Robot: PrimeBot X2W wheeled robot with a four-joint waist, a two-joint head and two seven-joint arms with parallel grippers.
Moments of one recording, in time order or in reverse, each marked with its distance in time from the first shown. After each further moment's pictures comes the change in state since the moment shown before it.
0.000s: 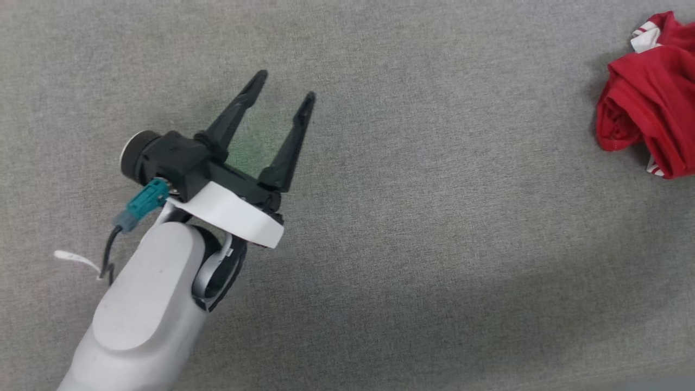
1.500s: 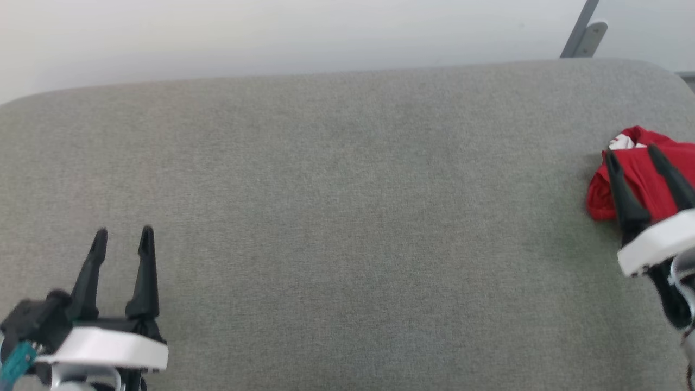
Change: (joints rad) left arm 0.549 -0.040 0.497 -0.123 0.036 0.000 0.000; right arm 0.570 0.175 -0.227 -0.500 0.087 0.000 -0.440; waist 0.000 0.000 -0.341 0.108
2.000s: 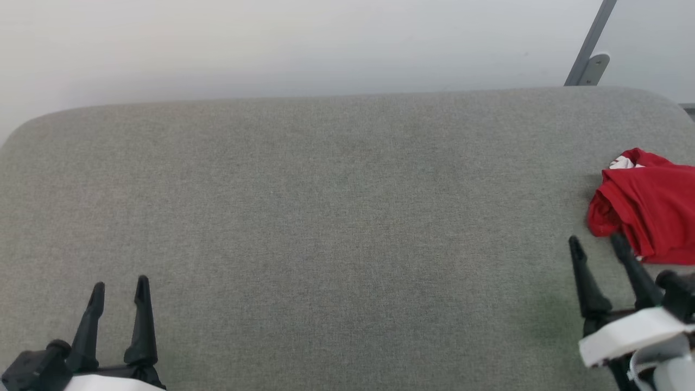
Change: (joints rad) left arm 0.155 -0.073 0.072 -0.033 0.015 0.000 0.000; right arm 0.370 0.192 -0.204 -0.257 -0.163 -0.001 -0.001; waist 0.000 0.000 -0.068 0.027
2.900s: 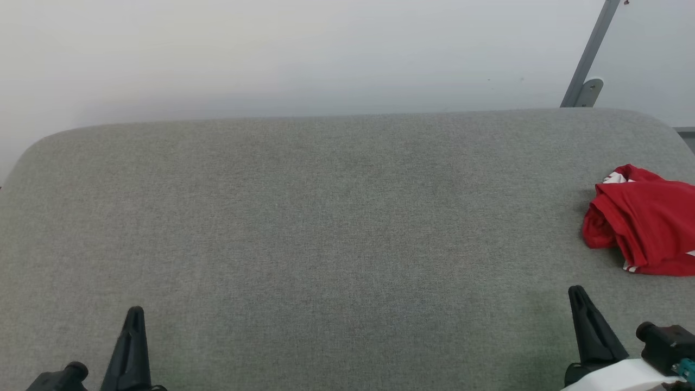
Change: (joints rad) left arm 0.053 -0.047 0.003 0.032 0.015 0.000 0.003; right arm 0.170 0.109 -0.042 -0.073 -0.051 0.000 0.002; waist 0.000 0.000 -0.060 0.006
